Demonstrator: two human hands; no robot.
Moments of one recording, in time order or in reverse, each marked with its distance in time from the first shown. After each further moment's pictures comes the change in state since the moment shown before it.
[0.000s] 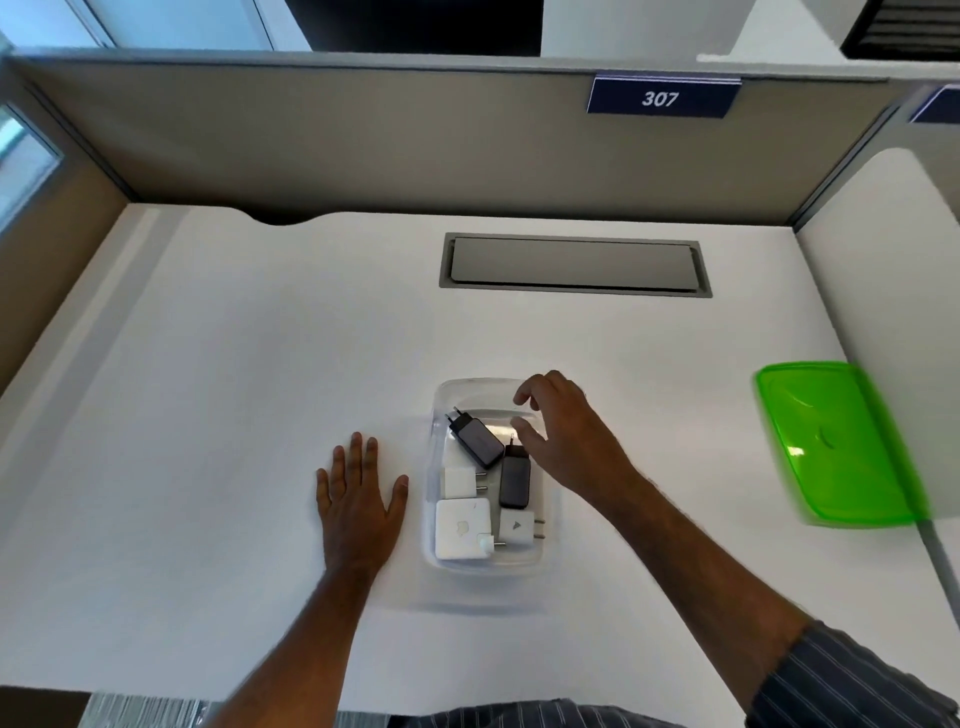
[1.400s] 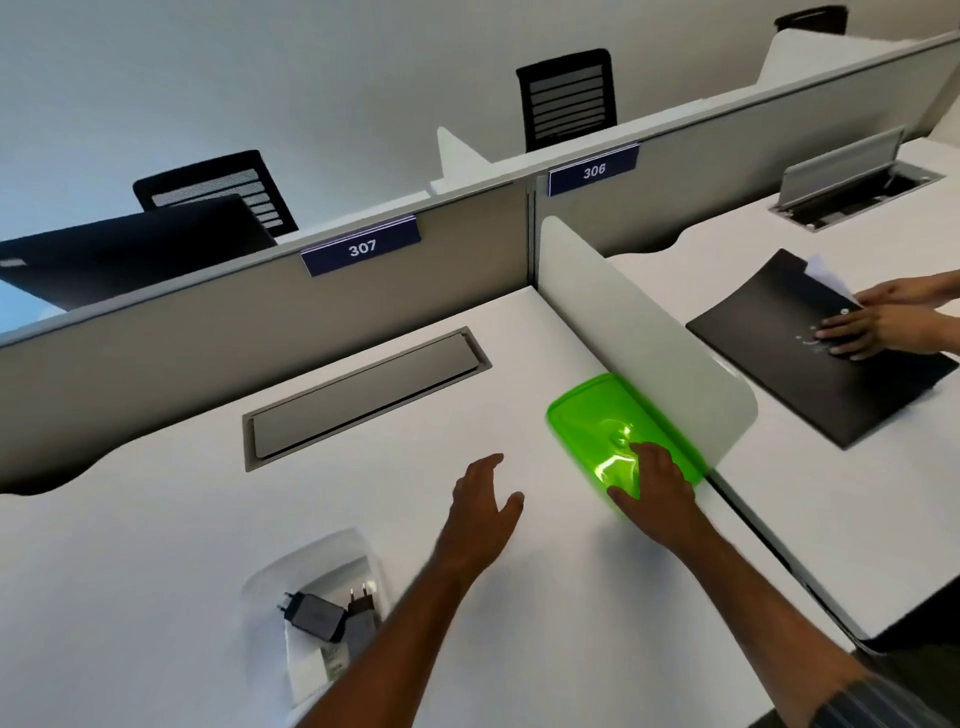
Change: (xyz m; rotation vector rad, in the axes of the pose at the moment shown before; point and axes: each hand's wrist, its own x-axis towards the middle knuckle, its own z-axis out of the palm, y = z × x) left_hand 0.003 0.386 -0.011 -0.470 -0.431 0.586; right_hand -0.171 0.248 -0.139 -0.084 0.293 0.858
